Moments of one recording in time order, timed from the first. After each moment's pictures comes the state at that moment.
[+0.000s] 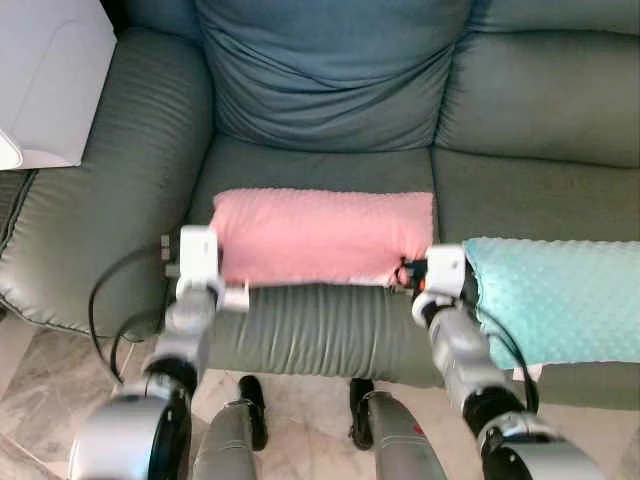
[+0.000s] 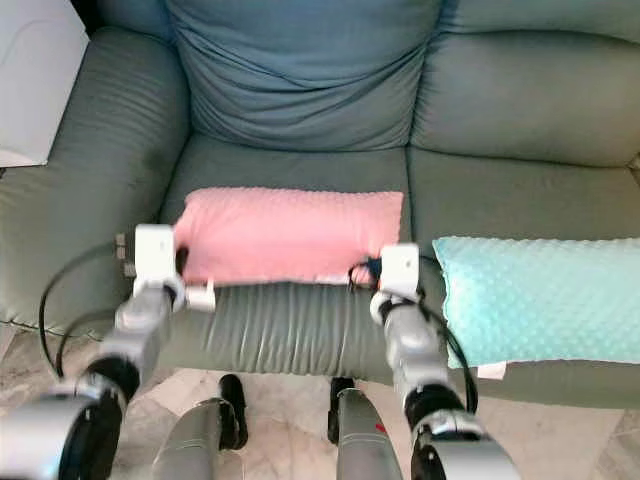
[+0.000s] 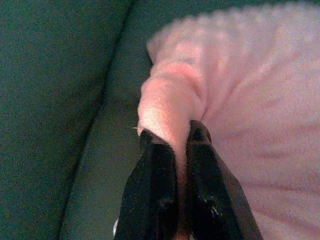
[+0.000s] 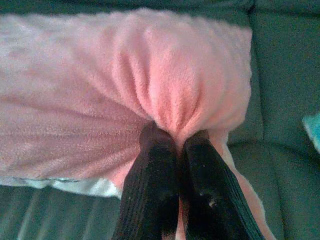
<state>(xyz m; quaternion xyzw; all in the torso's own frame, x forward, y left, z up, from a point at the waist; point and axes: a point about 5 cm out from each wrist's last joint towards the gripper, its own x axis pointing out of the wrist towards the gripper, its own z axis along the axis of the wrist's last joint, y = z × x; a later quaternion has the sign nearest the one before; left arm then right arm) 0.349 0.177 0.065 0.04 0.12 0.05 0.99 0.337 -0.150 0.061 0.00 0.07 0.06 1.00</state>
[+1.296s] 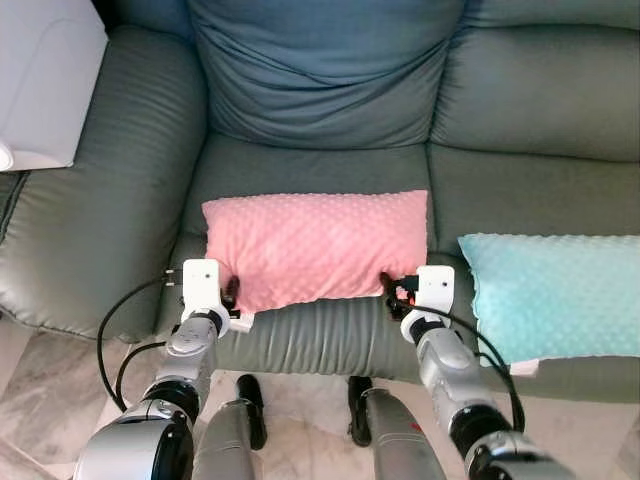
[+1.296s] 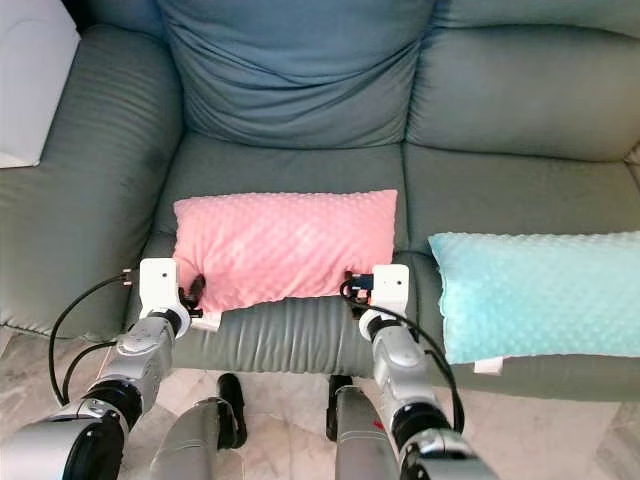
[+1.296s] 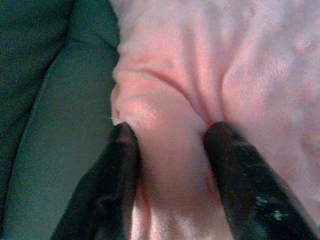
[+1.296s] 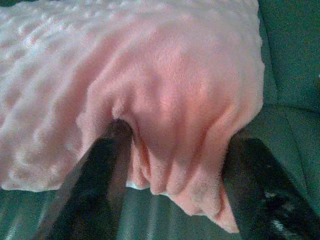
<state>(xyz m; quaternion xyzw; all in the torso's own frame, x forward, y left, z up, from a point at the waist) 0.333 0.171 0.041 0.01 0.16 0.01 0.99 0.323 -0.134 0.045 0.04 0.08 0.06 0.99</state>
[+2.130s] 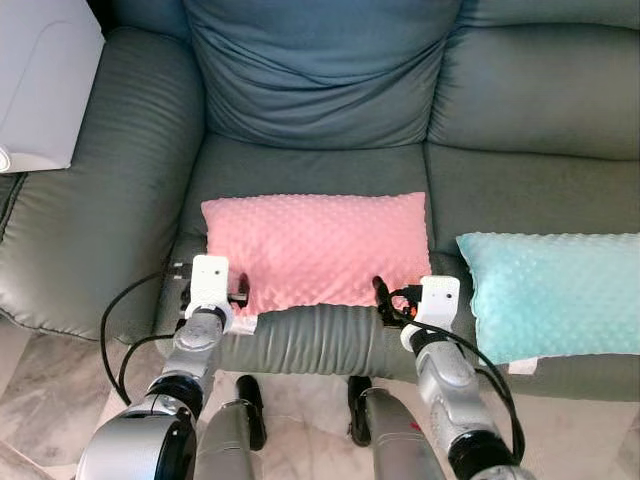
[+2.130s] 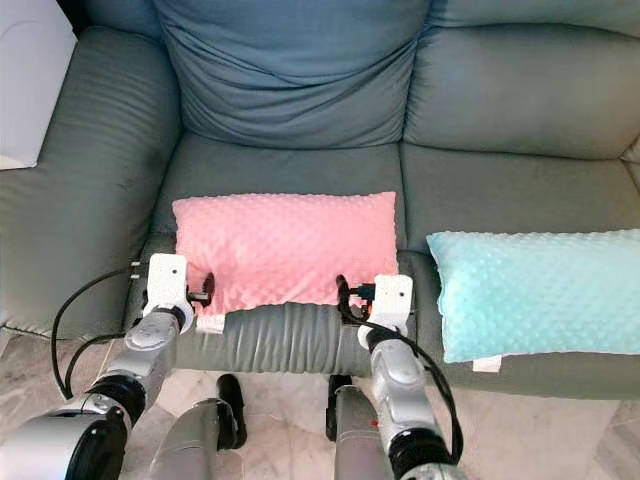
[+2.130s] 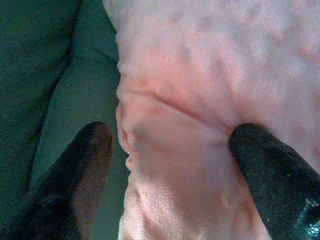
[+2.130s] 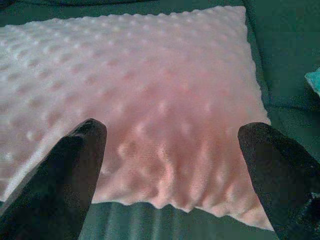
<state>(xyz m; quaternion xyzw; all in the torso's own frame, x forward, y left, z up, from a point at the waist) 0.338 0.166 0.046 0.06 0.15 0.03 0.99 0.307 -0.129 0.047 0.06 0.06 0.05 1.00</state>
